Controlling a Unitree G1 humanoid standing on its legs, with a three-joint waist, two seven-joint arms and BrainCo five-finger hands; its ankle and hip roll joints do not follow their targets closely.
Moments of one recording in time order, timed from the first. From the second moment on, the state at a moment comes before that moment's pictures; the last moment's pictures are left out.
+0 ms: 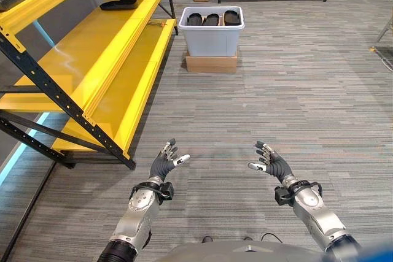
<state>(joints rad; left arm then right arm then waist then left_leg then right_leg) 0.12 0.32 -0.24 0.26 -0.49 -0.09 0.05 0.07 -0.39 0.36 0.23 0.37 -0.03 0.02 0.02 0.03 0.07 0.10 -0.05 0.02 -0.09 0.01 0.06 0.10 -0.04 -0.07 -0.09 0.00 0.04</state>
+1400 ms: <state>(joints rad) 0.06 0.34 -0.27 0.30 -0.46 -0.08 0.04 0.02 -0.45 0.38 0.20 0.41 -0.03 0.07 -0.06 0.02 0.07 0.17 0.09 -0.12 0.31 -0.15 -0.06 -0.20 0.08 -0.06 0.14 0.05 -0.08</state>
